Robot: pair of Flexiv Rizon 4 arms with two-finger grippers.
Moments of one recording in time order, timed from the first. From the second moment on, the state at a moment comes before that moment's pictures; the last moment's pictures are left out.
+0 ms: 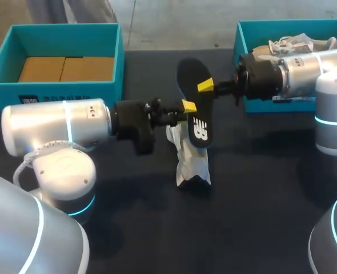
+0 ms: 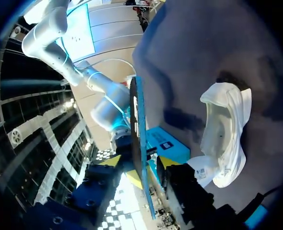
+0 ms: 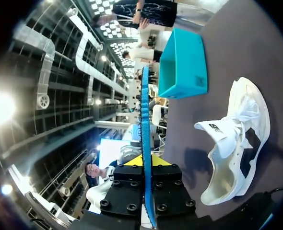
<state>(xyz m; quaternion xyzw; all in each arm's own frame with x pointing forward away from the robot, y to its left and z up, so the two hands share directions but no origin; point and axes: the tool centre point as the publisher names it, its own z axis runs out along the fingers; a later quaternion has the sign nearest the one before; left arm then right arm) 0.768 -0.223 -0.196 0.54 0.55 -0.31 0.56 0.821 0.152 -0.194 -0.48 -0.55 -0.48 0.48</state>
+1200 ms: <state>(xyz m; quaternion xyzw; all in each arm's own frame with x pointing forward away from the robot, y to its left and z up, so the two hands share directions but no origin) 0.769 -0.183 -0.152 0.63 0.67 -0.22 0.32 0.822 0.150 -0.220 -0.51 -0.56 -0.44 0.50</state>
